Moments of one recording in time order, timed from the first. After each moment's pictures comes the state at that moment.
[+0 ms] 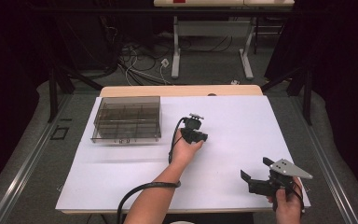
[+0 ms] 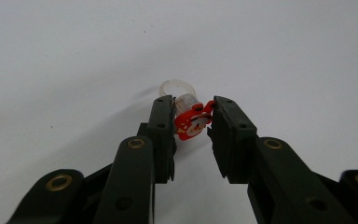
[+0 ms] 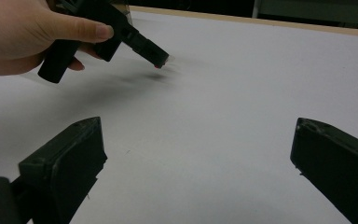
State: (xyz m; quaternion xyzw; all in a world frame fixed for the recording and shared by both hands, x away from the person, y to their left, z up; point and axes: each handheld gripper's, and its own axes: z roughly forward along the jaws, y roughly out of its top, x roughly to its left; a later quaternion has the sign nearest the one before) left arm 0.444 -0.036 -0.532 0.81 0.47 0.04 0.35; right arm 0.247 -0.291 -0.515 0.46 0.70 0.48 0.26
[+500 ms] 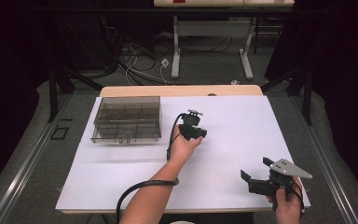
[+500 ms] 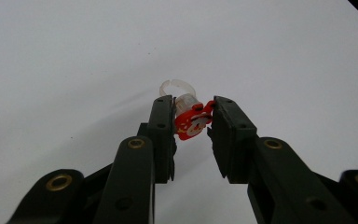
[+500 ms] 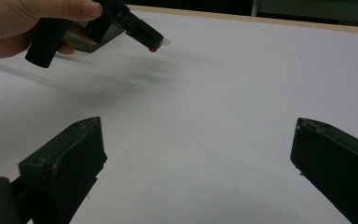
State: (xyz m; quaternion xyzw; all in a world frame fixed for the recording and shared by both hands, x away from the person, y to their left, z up) left arm 0.444 -0.029 -0.512 0.81 0.46 0.06 0.36; right arm 0.247 -0.292 -0.515 0.46 0.70 0.48 0.26
